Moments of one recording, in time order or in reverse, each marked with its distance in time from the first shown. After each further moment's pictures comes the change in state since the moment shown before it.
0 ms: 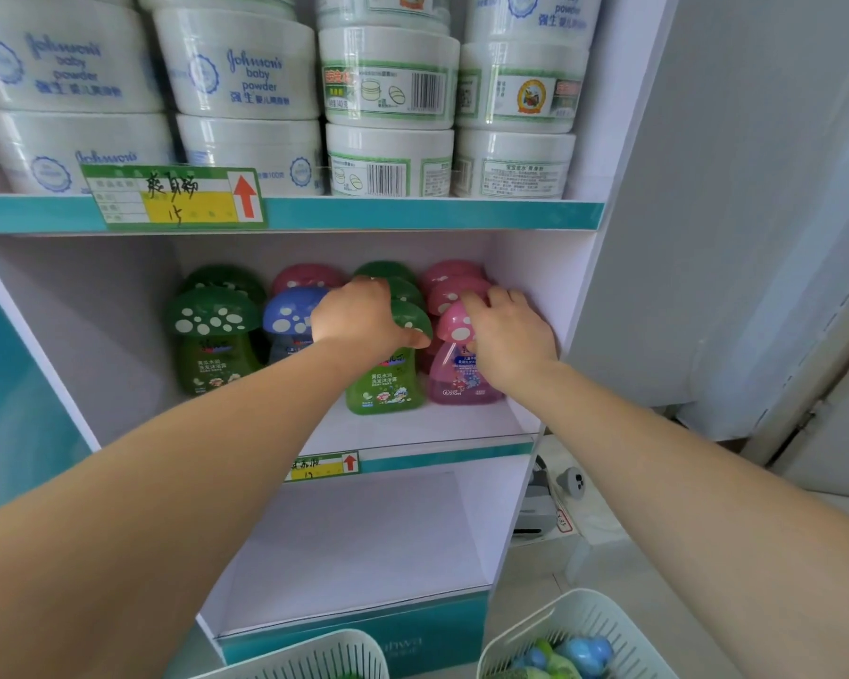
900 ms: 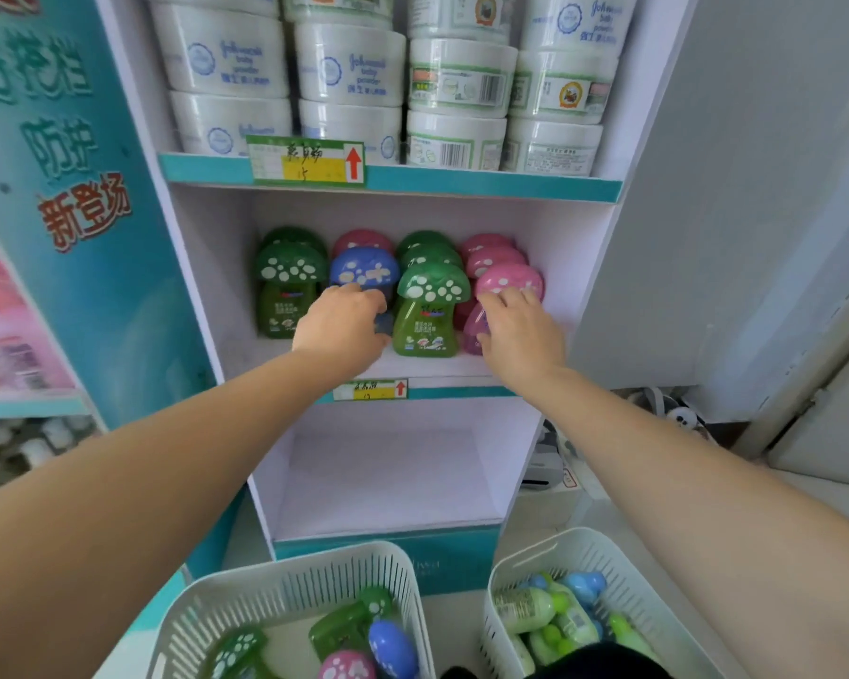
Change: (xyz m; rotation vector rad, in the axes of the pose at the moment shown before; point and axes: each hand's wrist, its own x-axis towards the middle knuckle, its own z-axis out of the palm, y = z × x) left_hand -0.107 -0.071 -0.025 -0.084 0.018 0.092; right_hand -0.075 -0.050 -0.010 0.043 0.124 -0.015
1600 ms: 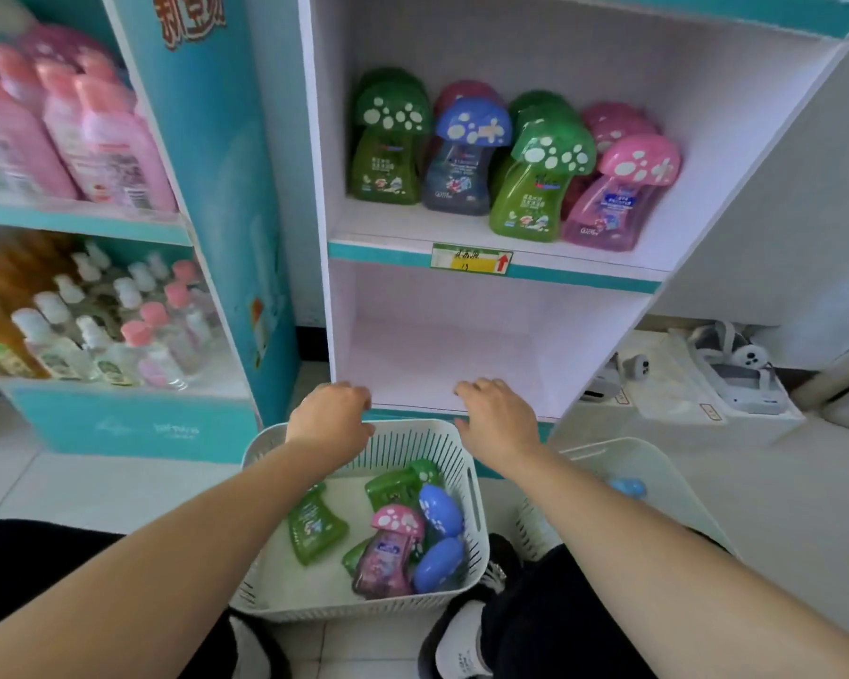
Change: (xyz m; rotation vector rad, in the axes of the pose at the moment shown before) left_hand -0.203 -0.107 0.121 -0.022 -0.405 -0.277; right_hand -0.165 -0.116 0.124 0.150 -0.488 -0.164
